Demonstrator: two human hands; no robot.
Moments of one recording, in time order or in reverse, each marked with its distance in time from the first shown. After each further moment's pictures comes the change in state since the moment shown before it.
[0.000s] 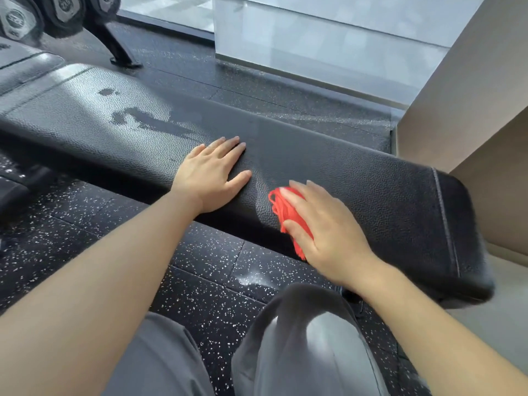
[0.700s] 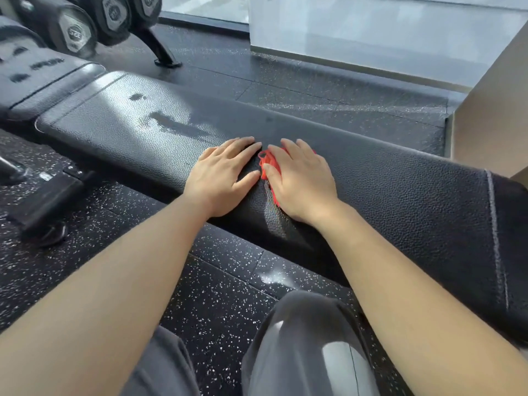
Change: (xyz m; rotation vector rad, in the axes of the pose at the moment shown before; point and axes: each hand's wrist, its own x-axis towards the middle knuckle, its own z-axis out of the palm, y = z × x) left_hand 0.005 0.001 -0.003 -0.008 0.034 -0.033; right_hand 0.107 -0.001 0.021 0.042 -0.045 0.096
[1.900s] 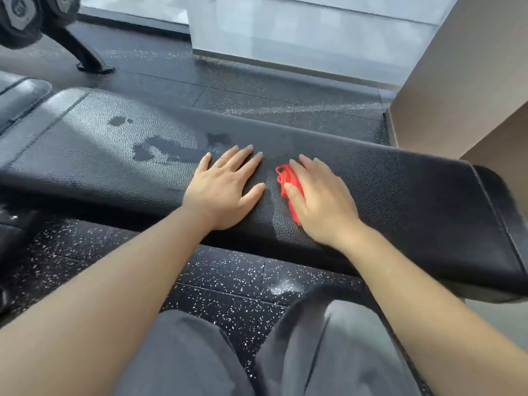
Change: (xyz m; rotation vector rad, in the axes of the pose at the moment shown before) left_hand 0.019 -0.077 -0.004 -0.037 -0.124 0.197; right_hand 0.007 -0.054 0.008 -0.110 0.003 0.277
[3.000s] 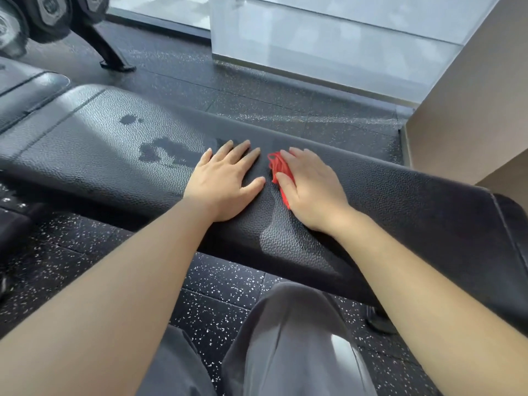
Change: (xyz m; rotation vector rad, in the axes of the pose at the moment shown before) left_hand 0.021 -0.008 -0.005 -0.056 0.028 -0.136; right_hand 0.054 0.001 0.006 0.038 0.015 -0.147
